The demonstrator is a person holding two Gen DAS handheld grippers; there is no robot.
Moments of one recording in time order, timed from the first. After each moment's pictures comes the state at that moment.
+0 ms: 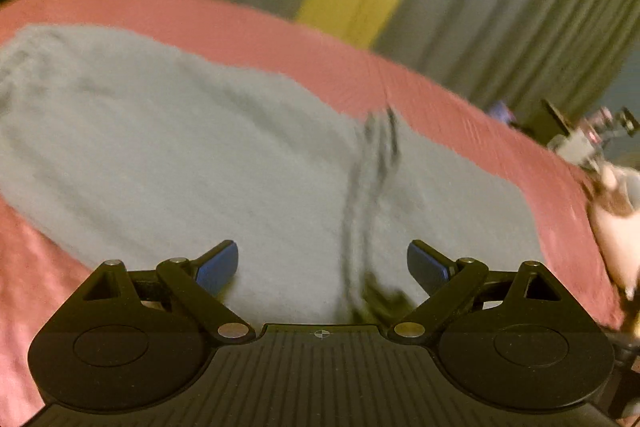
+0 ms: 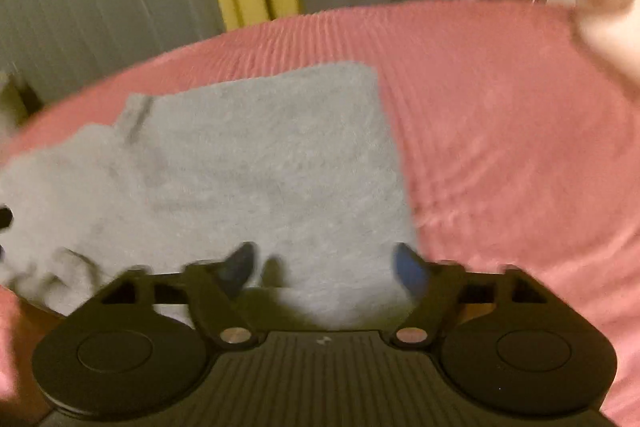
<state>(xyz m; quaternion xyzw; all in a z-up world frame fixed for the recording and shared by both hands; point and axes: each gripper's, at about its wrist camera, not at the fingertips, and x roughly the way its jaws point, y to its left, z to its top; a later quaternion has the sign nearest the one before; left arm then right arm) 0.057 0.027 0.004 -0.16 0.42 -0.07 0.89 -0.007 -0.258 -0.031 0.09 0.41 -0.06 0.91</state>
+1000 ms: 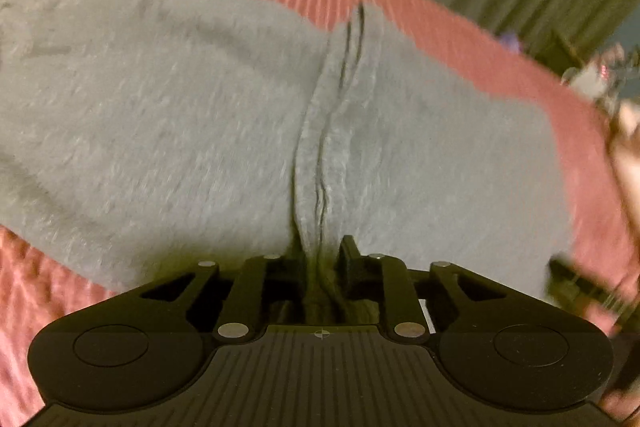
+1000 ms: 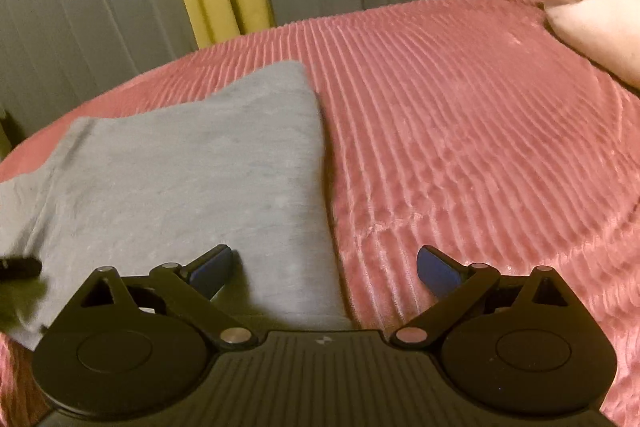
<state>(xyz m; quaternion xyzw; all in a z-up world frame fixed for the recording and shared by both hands) 0.075 0.013 -0.028 -0.11 0.50 -0.09 0.85 0.006 -0.279 -0.063 0.17 0.40 -0.05 0.90</state>
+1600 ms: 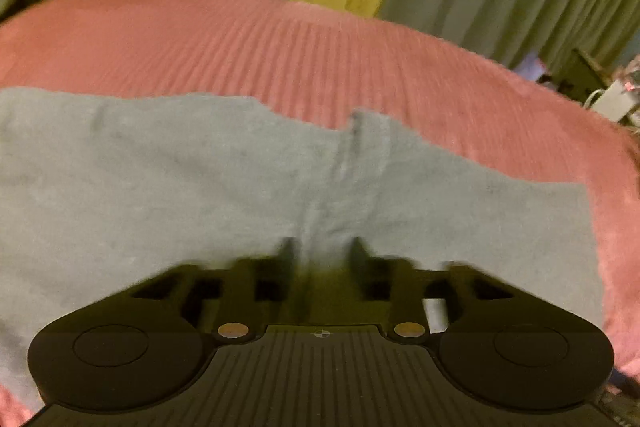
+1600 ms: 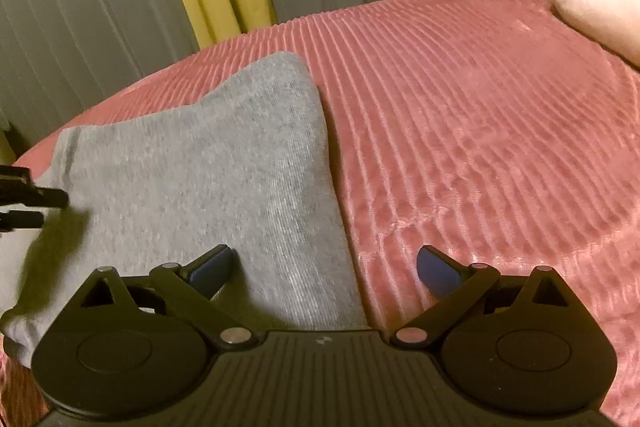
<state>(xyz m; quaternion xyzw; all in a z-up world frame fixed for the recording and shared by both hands) 0.165 -0.016 -0.011 -0.09 0.46 -0.05 0.88 0.013 -0.276 -0.073 0.19 0.38 -0.05 0.90</state>
